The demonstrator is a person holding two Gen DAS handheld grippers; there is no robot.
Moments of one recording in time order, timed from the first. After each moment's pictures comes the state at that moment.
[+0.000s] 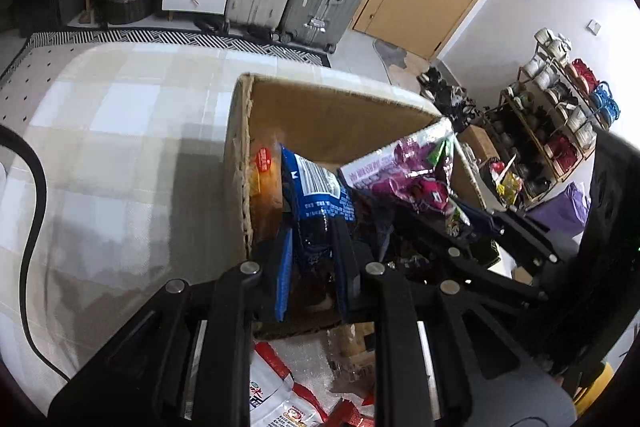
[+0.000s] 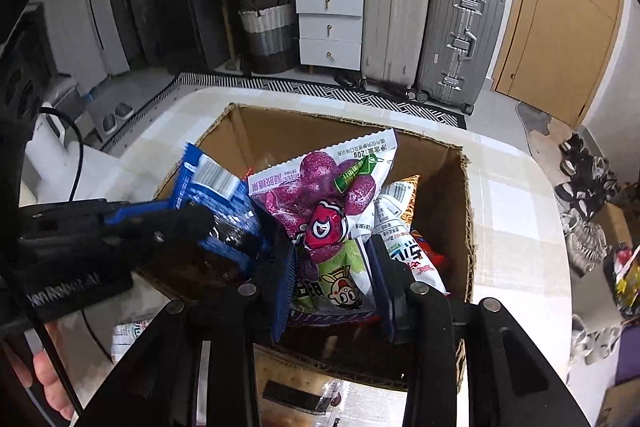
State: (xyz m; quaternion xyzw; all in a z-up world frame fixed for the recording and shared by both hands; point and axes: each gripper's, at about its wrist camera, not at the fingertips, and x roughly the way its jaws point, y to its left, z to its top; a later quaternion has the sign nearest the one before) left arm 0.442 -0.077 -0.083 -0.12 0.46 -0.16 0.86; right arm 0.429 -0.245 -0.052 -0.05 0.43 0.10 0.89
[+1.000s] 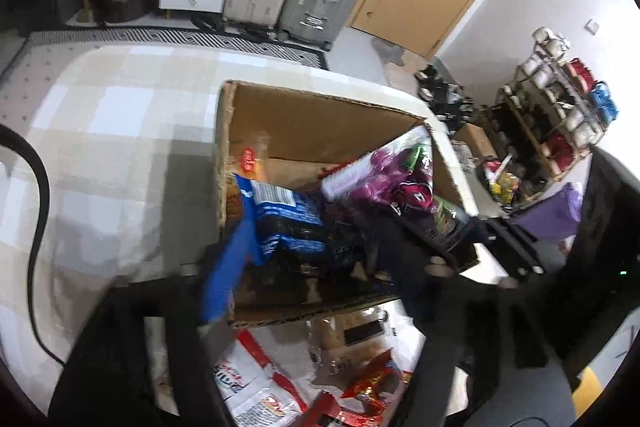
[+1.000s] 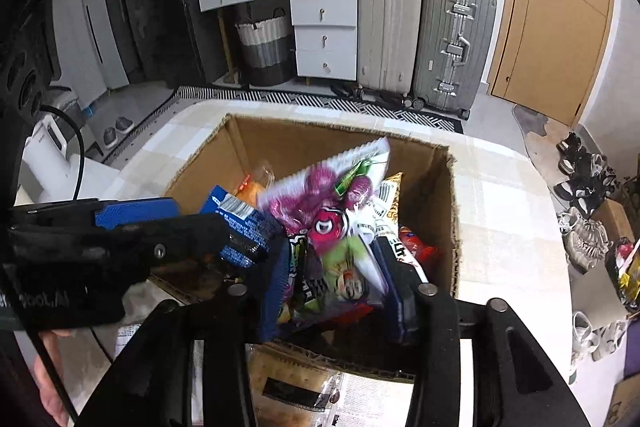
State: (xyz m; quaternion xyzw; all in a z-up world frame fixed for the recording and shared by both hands) left arm 0.438 -0.084 -0.070 -0.12 0.47 -0.16 0.86; right arm 0.412 -0.256 -0.046 -0.03 0.41 0.10 0.91
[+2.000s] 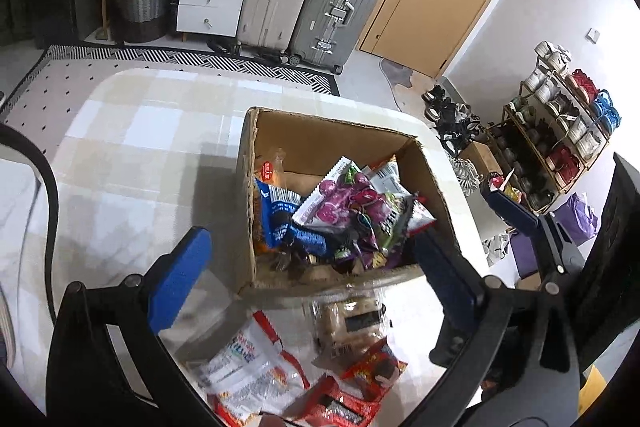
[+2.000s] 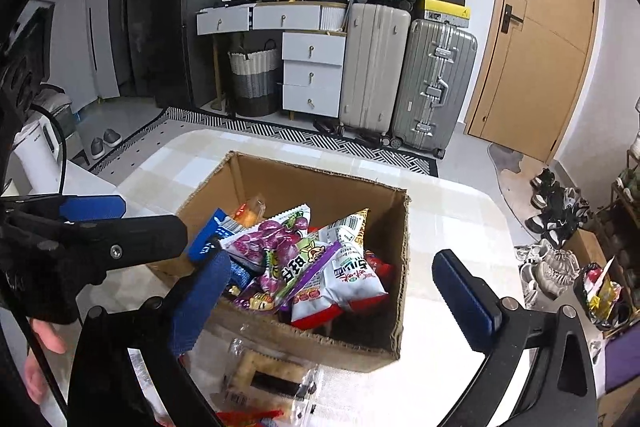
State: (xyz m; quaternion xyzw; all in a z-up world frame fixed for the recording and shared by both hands) left arm 0.383 -0.064 -0.020 -0.12 0.43 -0.13 0.89; right arm 0.369 -0.259 0.002 -0.07 0.34 0.07 0.93
